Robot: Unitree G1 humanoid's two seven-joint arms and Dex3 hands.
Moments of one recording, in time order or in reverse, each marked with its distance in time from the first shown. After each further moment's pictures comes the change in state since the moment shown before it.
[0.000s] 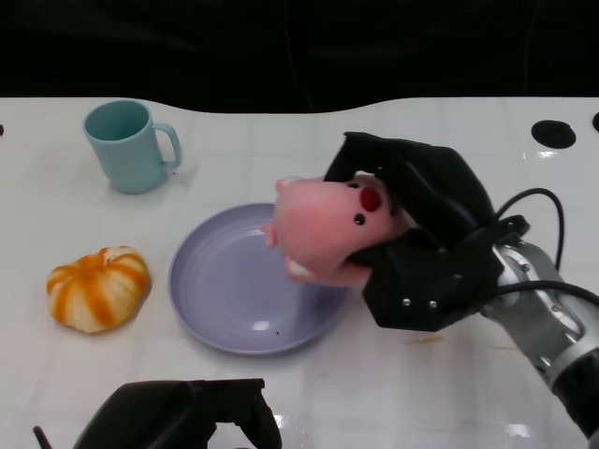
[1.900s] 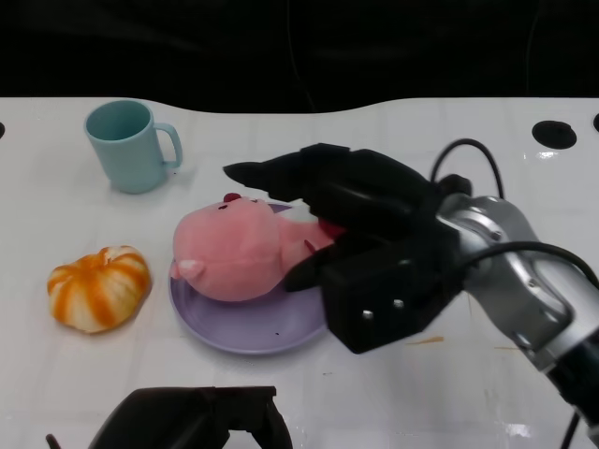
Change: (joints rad) left arm 0.019 -0.035 -0.024 -0.004 0.063 -0.014 0.010; right arm -0.007 -0.075 0.097 -0.377 0.025 0.186 0.548
